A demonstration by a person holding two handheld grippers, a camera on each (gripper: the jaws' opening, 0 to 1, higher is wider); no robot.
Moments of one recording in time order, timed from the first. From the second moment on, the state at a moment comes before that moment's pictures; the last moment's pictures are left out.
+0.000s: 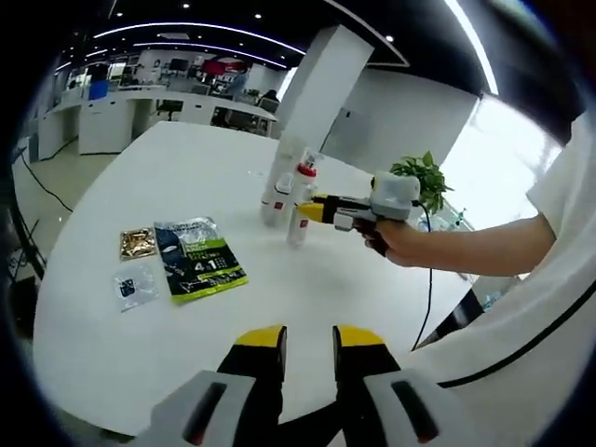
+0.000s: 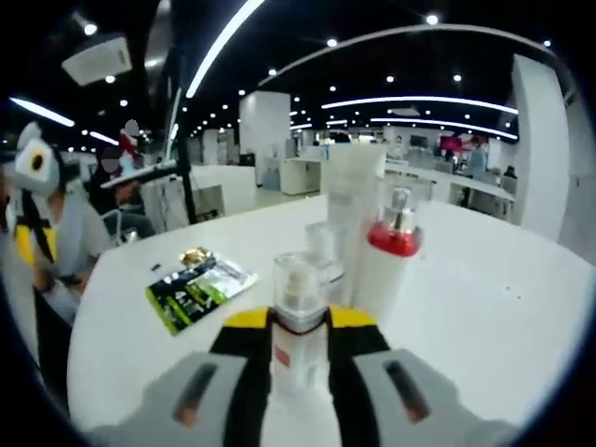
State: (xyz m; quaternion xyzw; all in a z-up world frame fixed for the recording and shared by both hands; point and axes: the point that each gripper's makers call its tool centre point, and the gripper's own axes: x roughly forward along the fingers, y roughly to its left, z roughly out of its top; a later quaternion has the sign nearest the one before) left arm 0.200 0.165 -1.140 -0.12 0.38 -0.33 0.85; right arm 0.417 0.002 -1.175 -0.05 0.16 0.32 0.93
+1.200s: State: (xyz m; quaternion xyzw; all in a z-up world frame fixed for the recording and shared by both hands) left arm 0.221 0.234 -1.134 -0.22 0.34 -0.25 0.88; right arm 0.389 -0.013 -1.221 -0.12 0.33 0.30 0.89
